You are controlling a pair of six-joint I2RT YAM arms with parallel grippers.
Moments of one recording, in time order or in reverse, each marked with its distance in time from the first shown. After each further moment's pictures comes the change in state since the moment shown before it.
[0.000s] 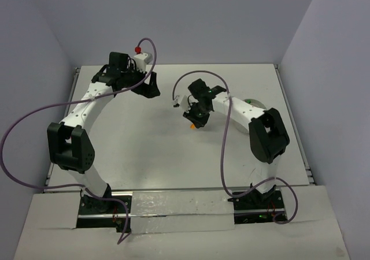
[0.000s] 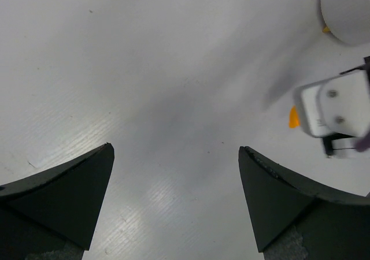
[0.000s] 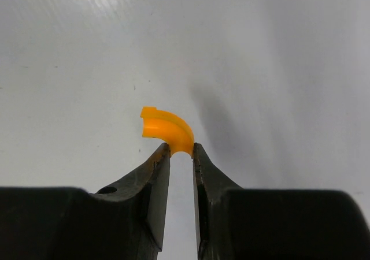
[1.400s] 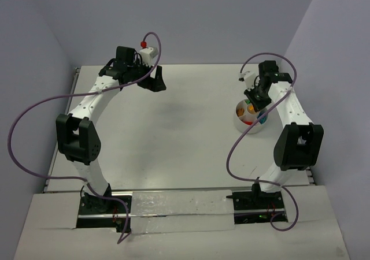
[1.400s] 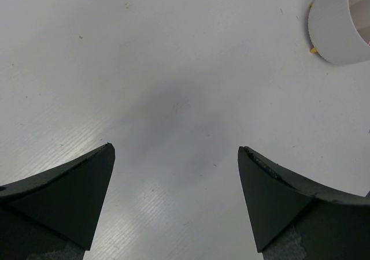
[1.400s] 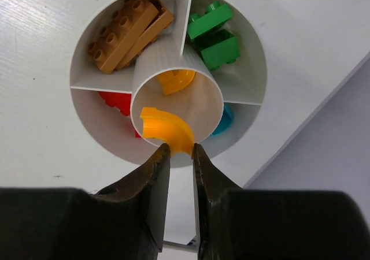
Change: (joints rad) left arm -0.030 0.121 0.142 0.001 0.015 -0.050; right arm -0.611 -0.212 0.018 -0.194 0.174 -0.050
